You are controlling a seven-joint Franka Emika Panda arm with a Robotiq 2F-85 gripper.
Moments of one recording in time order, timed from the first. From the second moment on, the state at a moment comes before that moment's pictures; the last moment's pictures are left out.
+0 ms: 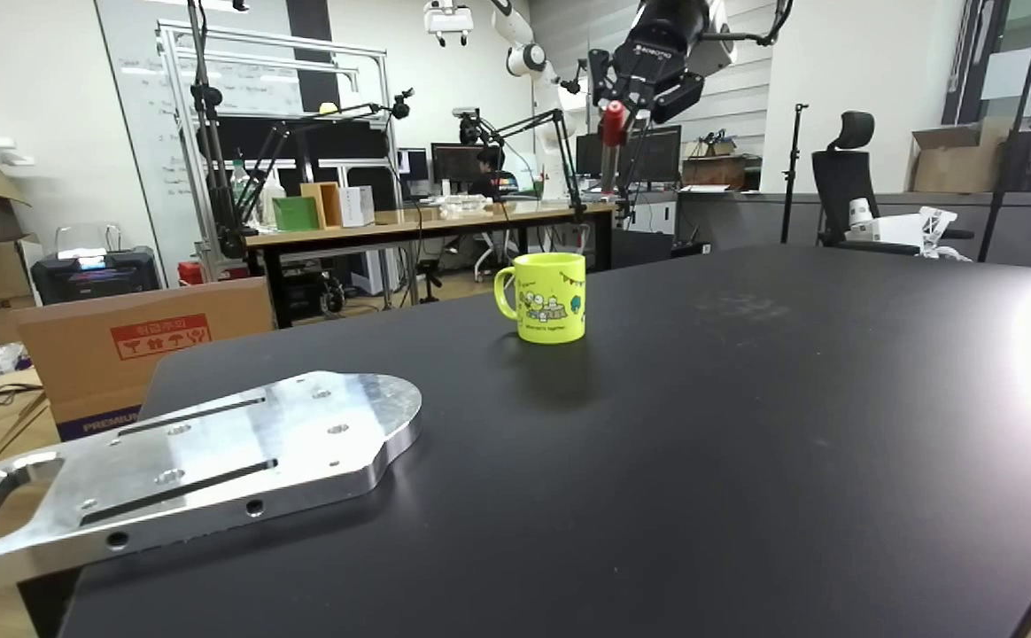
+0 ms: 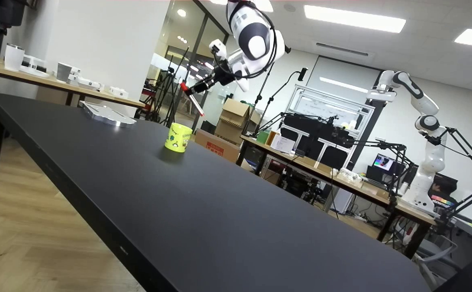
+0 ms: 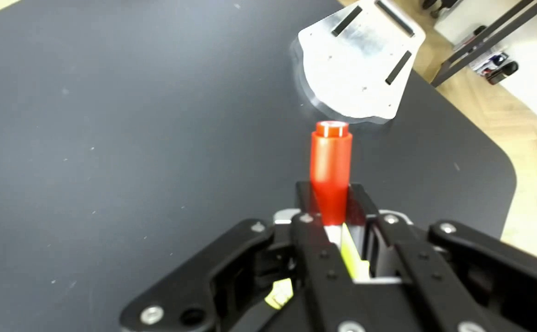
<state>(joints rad) -0.03 0.82 0.07 -1.14 0.70 1.70 0.64</state>
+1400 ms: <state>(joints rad) -0.02 1.13 0.13 -0.87 0.90 1.70 0.72</state>
